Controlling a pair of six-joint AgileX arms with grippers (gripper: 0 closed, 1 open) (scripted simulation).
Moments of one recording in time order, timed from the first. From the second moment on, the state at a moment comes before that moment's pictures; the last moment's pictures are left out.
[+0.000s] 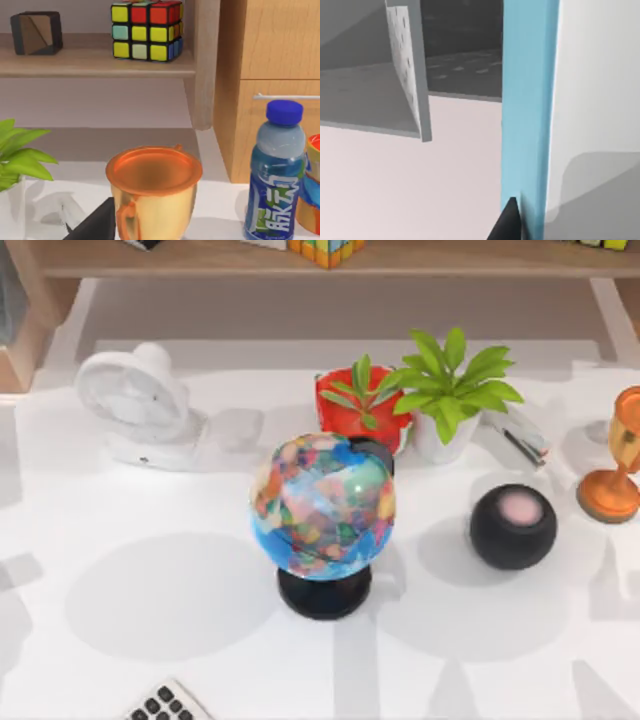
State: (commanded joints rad) left arm 0.76 1.72 0.91 0.36 0.66 1.90; right arm 0.00 0.00 0.00 0.00 0.00 0.00
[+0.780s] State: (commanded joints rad) left arm 0.74 1.81 0.78 0.35 0.66 2.04; right arm 0.00 0.00 0.00 0.00 0.00 0.00
